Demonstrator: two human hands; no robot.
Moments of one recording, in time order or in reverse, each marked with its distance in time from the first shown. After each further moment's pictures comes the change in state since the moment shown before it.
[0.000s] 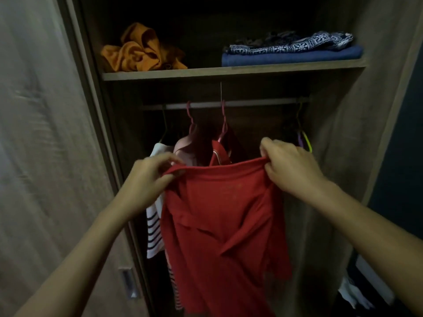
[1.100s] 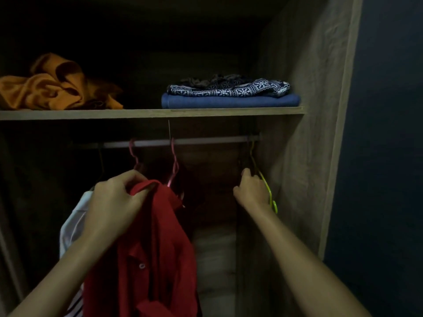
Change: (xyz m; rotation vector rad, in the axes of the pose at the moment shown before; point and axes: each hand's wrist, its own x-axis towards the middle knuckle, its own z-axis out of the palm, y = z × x) left_hand 0.099 0.028 0.064 -0.027 0.306 -0.116; right_hand 0.095 0.114 0.103 0.096 -0.050 0.618
